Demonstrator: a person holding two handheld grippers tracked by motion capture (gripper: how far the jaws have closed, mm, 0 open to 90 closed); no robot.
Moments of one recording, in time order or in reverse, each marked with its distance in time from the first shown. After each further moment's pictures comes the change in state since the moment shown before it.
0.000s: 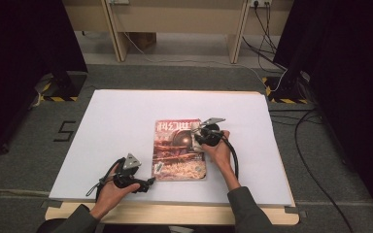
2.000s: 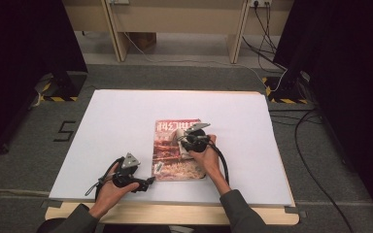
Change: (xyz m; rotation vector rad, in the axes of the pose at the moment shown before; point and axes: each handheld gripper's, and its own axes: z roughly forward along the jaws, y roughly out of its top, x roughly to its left) left arm 0.002 0.001 -0.001 -0.008 -0.020 -0.018; right arm 0.049 0.007 0.011 0.013 0.068 -0.090
